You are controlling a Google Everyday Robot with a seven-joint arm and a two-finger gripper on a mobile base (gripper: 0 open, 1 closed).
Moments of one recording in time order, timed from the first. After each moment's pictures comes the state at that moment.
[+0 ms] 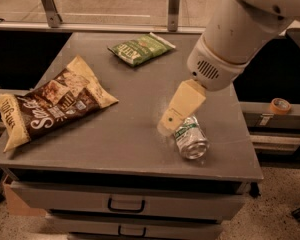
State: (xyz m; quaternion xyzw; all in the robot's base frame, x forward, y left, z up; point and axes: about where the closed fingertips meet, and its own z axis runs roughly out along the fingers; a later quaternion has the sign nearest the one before) arm 0.460 -0.083 0.923 -0.46 0.88 0.06 0.15
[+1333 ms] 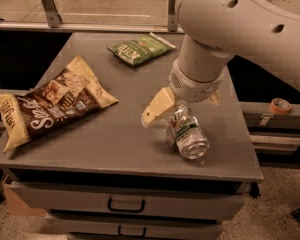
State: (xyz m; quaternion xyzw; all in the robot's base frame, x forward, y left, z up) arm 0.495 -0.082 0.860 -0.20 0.97 0.03 0.10
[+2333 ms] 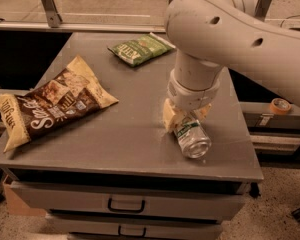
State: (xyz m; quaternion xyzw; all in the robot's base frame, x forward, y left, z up) arm 0.490 -0.088 0.839 -0.16 0.98 -0.01 0.08
